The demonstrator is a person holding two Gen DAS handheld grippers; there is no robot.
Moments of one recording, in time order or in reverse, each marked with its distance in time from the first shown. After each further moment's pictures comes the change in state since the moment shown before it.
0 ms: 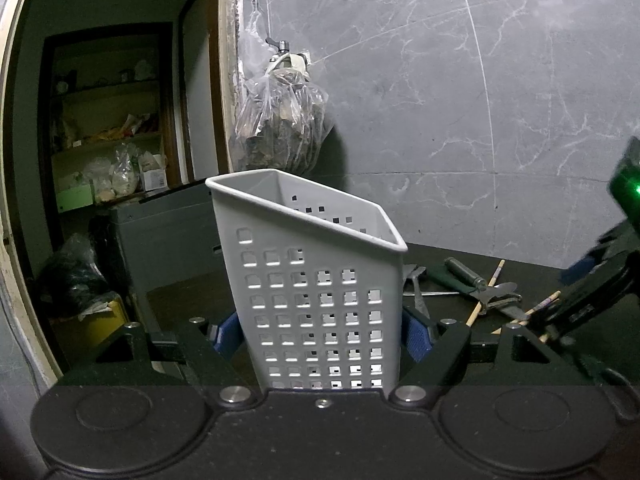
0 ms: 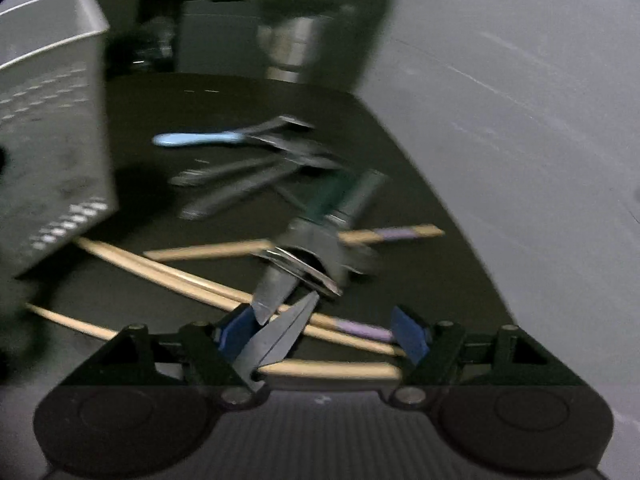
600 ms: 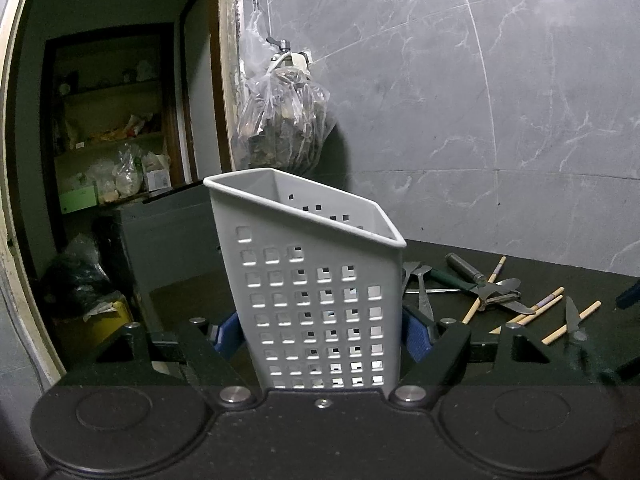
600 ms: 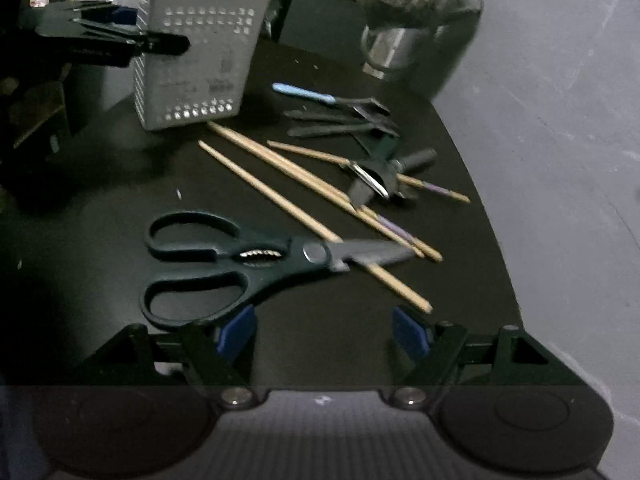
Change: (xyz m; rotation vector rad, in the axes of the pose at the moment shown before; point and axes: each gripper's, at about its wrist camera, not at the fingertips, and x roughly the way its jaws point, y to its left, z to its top) left arm -0.001 -0.004 -0.001 0.008 0.001 0.014; right arm -0.077 0.018 -0.070 -0.359 -0.057 0.216
